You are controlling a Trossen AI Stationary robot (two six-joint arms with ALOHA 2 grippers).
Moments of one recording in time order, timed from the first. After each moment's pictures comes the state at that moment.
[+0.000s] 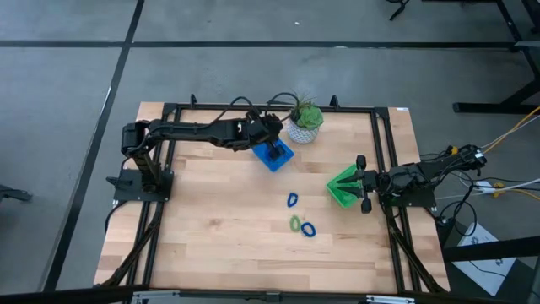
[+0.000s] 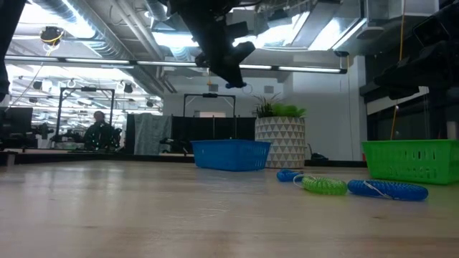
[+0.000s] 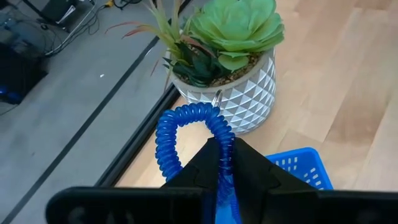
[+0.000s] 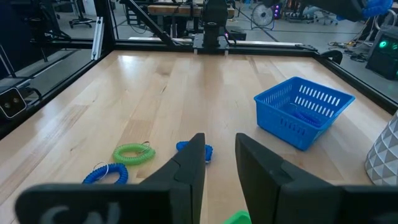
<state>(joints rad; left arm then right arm) 0.19 1.74 1.41 -0.41 -0.50 -0.09 0.36 0.16 0.06 -0.10 0.34 0.02</state>
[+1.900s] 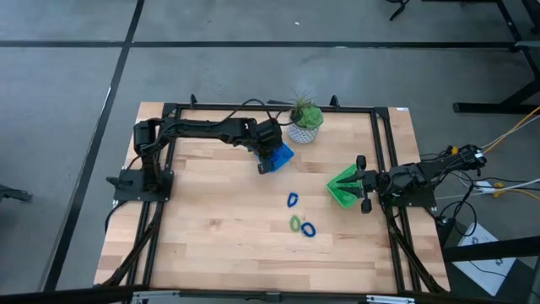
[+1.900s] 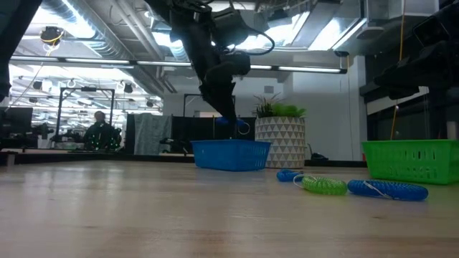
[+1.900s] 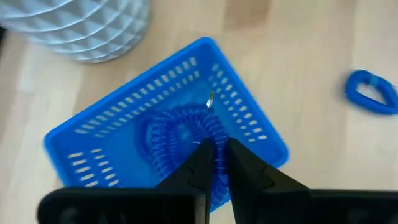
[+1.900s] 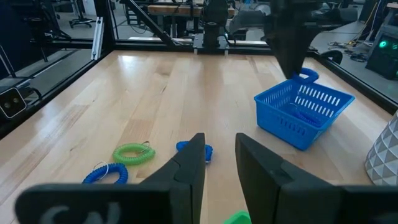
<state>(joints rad) 0.26 1.85 1.41 -0.60 0.00 0.07 0.36 0.16 0.06 -0.10 0.34 0.02</state>
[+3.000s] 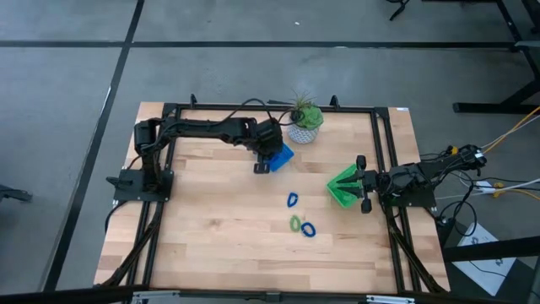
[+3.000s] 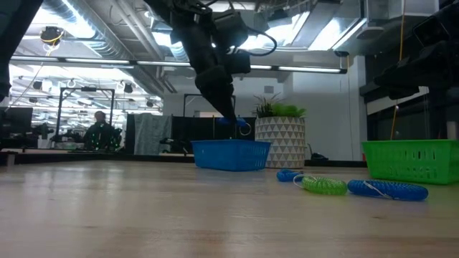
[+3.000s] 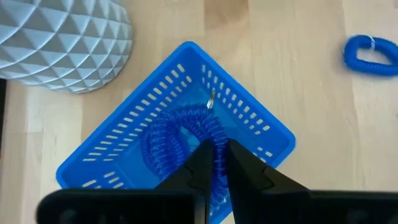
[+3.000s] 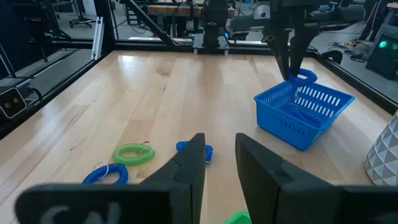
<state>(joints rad) 0.26 1.86 1.41 -0.59 0.02 0.31 0.36 0.16 0.06 -0.10 0.34 0.02</state>
